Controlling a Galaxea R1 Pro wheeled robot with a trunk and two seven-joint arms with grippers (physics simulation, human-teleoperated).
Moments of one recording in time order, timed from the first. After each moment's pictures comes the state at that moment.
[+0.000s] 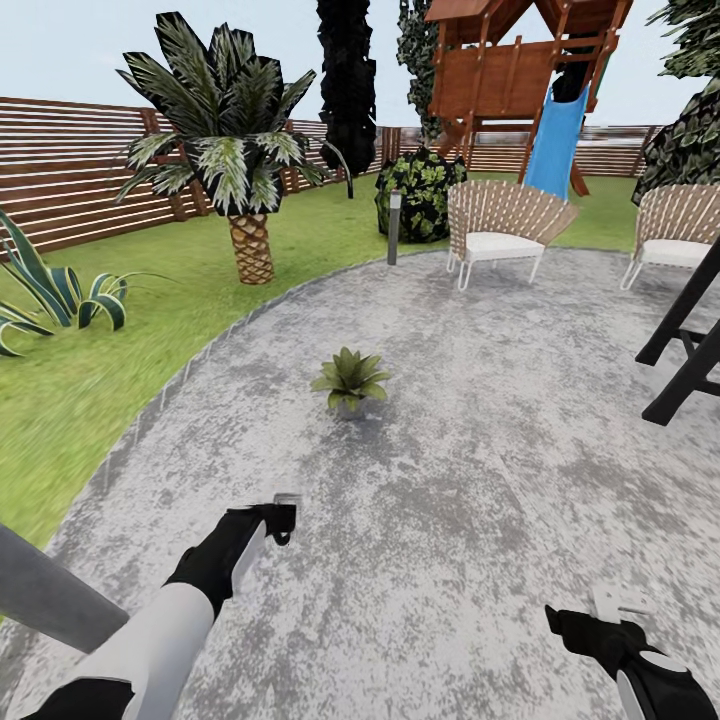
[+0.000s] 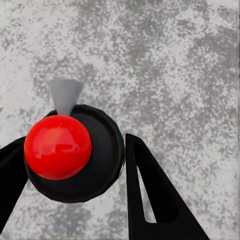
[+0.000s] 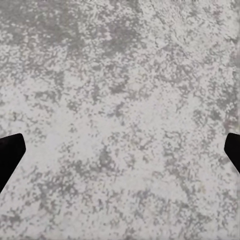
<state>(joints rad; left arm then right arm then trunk) -0.76 -0.08 -0.03 -0.58 0.00 0.43 0.00 -0.04 -0.10 -0.24 -1.51 -0.01 0.68 0.01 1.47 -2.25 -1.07</state>
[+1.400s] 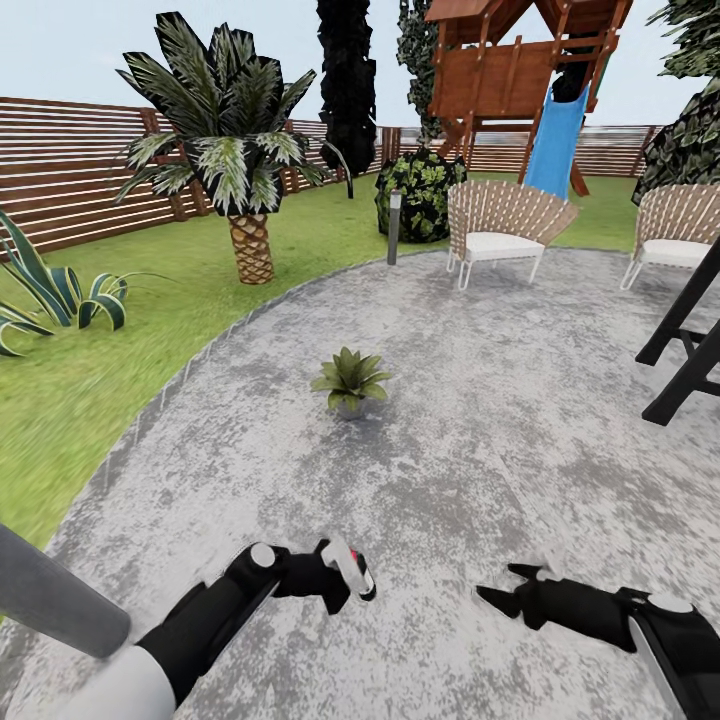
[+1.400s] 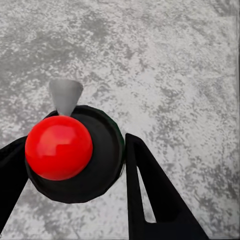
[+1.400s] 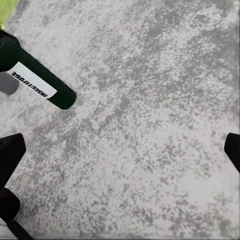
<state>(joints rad) -0.58 0.08 -0.62 -0.98 -0.04 0.29 -0.68 -0.15 -0.27 -0.15 -1.51 0.00 0.67 0.91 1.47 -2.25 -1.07</state>
